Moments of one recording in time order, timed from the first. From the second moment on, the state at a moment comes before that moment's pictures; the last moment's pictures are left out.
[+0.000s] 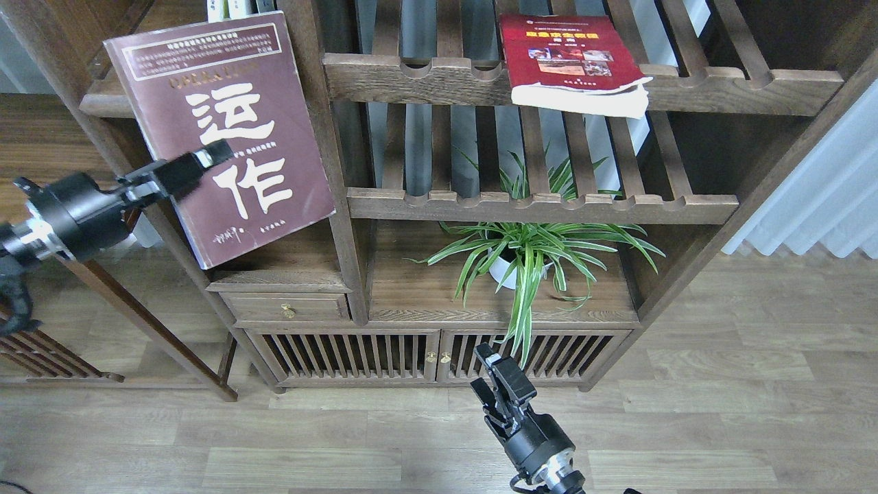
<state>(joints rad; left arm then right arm) -0.64 0.99 -0.66 -1.38 -0.27 -0.49 0.01 -0.01 -0.06 0.61 1.03 0.41 0.58 0.22</state>
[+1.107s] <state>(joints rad) -0.77 1.23 -0.76 -1.27 -0.36 -0.49 -0.01 0.00 -0.04 0.60 1.03 0.41 0.58 0.22</state>
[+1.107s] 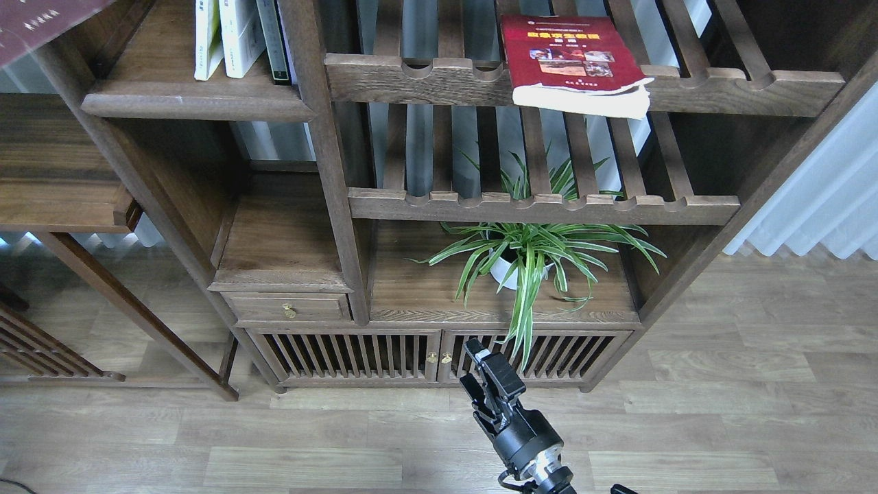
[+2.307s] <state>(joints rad) -0.84 0.96 -0.92 -1.18 -0.09 -0.45 -0.07 0.00 0.01 0.59 1.04 0.40 0.58 0.22</state>
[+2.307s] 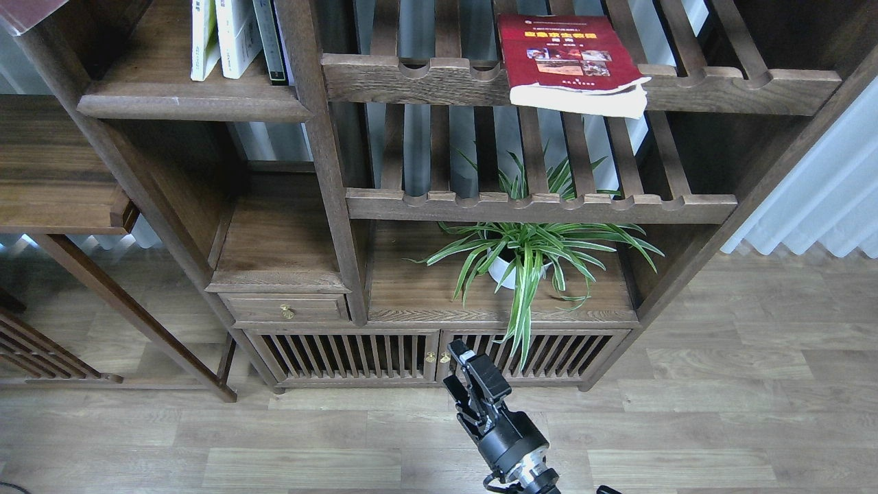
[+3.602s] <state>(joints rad) -0.96 0.45 -0.97 -0.96 0.47 0.10 -0.12 -0.05 0.00 0.55 1.03 0.40 0.58 0.21</state>
